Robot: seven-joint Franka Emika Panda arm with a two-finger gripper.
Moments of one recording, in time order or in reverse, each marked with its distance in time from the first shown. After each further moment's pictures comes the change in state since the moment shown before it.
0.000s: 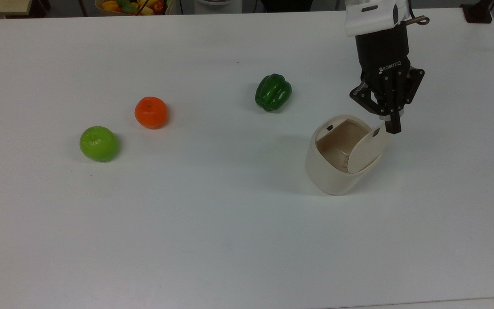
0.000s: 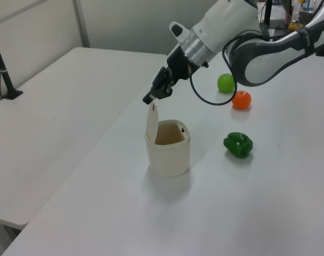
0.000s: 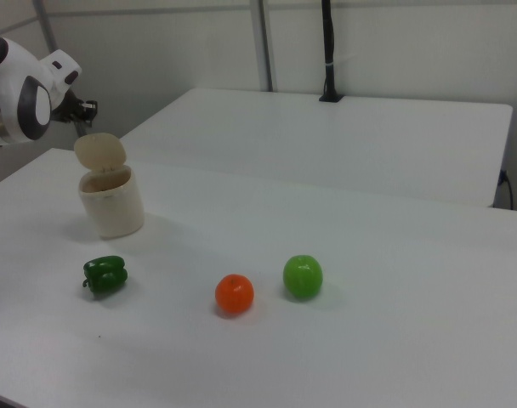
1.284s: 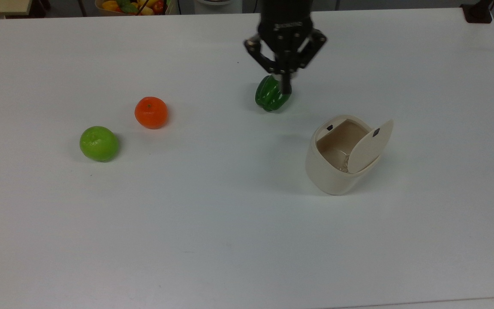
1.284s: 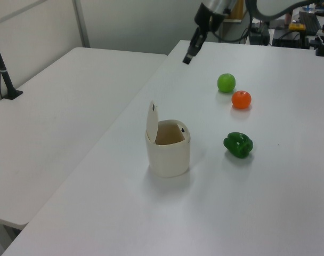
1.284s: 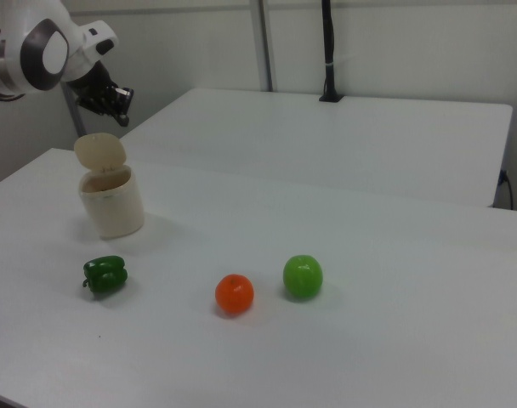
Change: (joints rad) arm -0.175 -0.200 -0.001 -0.001 0.001 -0.496 0.005
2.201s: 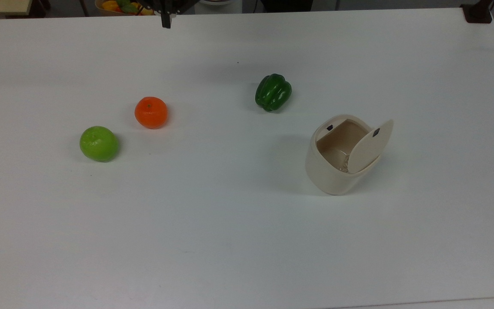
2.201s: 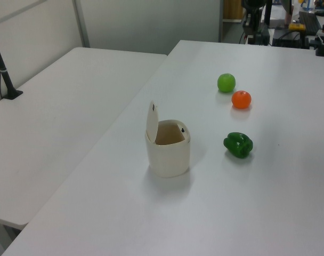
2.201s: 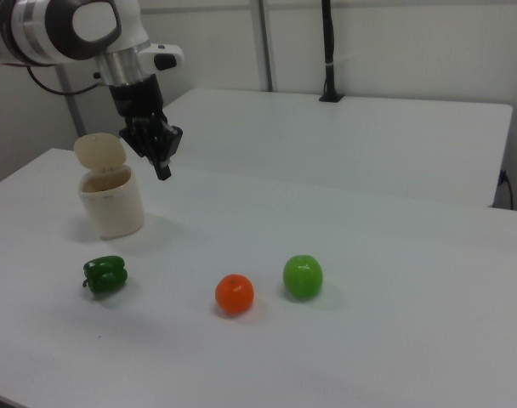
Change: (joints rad) arm -0.251 -0.129 -0.031 -0.001 -0.032 -0.633 -0.001
